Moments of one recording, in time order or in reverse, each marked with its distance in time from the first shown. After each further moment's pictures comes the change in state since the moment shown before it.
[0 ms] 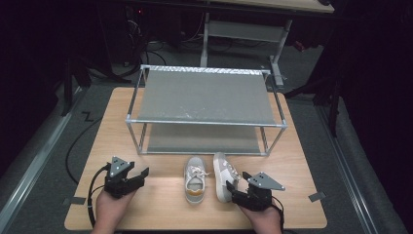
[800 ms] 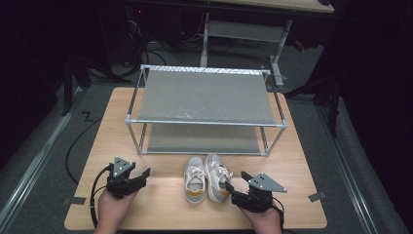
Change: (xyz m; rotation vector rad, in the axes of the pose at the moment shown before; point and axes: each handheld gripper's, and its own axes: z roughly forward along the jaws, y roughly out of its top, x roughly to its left) left arm -0.005 -0.001 0.004 0.009 0.018 0.007; right arm 0.003 0.003 -0.007 -0.043 0.032 -0.013
